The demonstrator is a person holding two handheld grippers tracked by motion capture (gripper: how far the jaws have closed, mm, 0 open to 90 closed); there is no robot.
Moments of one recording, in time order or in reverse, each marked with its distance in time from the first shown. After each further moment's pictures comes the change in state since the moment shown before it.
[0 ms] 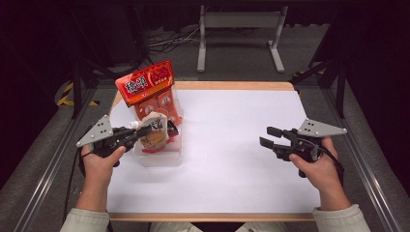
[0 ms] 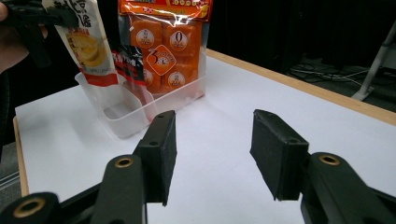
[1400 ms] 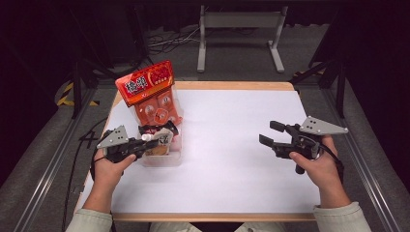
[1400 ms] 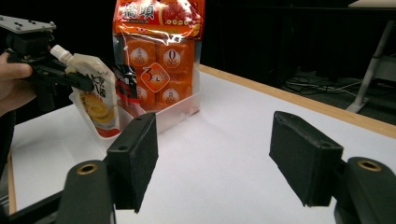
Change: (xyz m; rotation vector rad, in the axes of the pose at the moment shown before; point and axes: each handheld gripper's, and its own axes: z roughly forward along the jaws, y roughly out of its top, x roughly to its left) left arm 0.003 -0.042 0.020 0.187 -0.028 -0.081; right arm -0.006 -0.001 0.004 -0.072 -0.014 0.023
